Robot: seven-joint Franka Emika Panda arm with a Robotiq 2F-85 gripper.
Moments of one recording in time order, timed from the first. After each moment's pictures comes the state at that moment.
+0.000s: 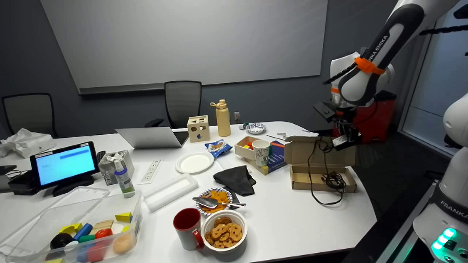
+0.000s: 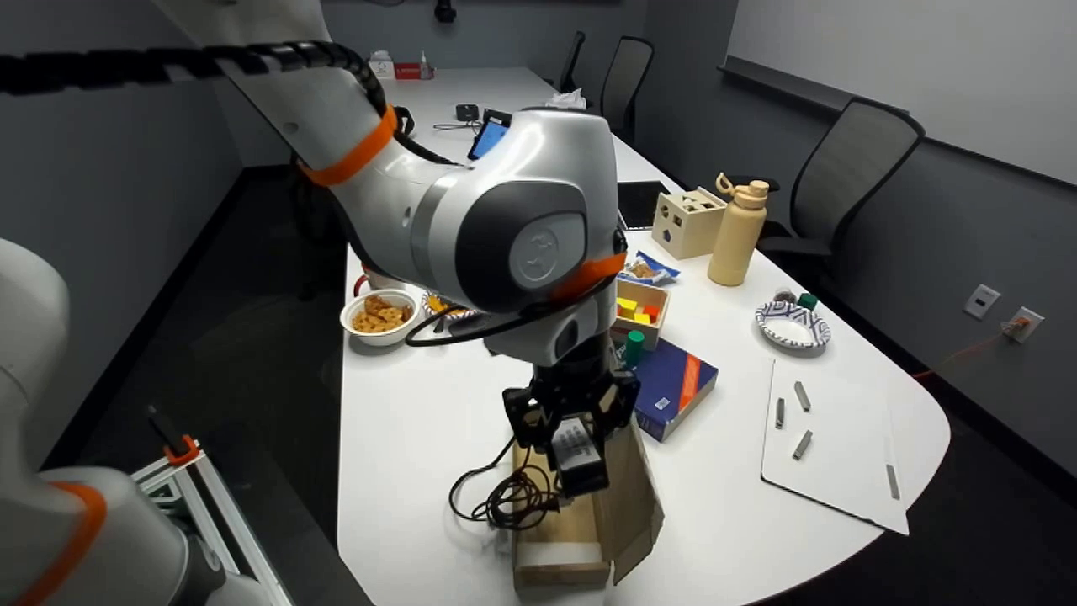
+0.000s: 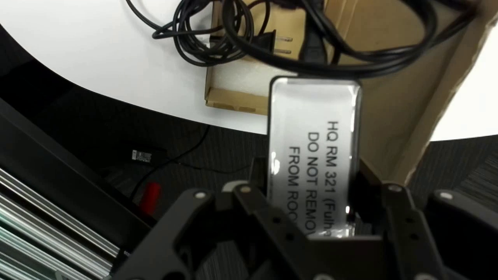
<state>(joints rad) -0.36 -0.09 0.01 -2.74 -0.42 2.61 2.19</state>
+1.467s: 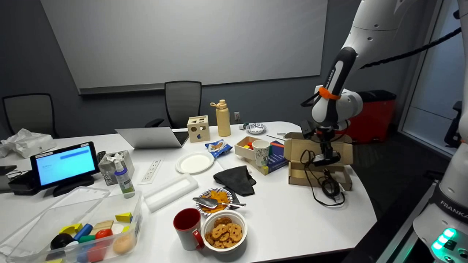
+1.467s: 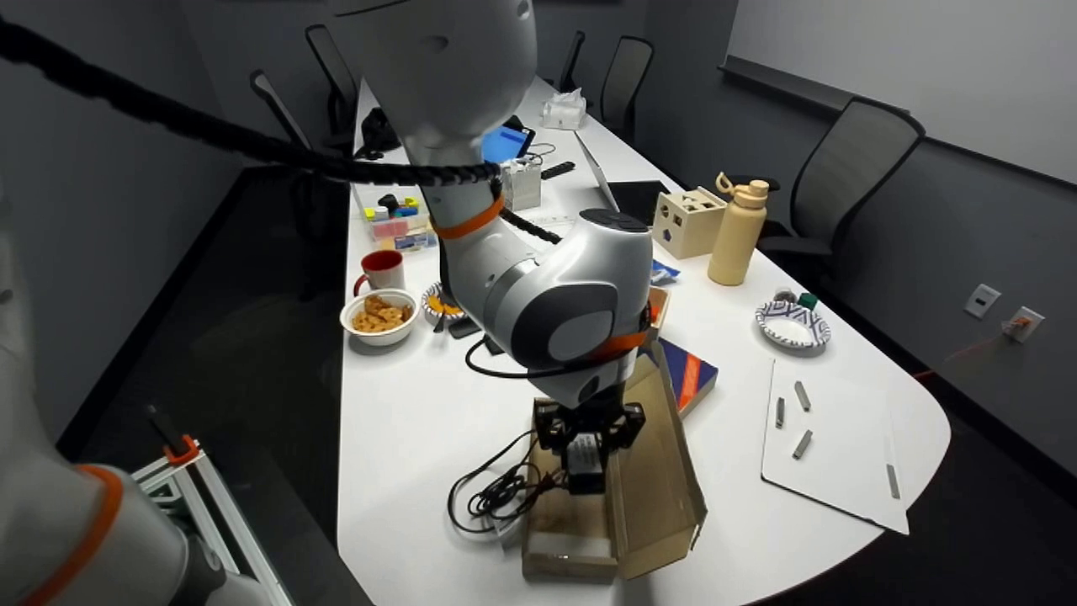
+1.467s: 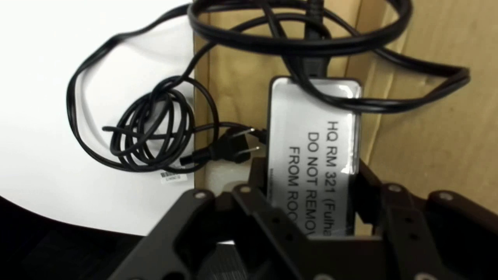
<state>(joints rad) -0.11 0.36 -0.15 -2.52 -0.06 2.81 2.14</state>
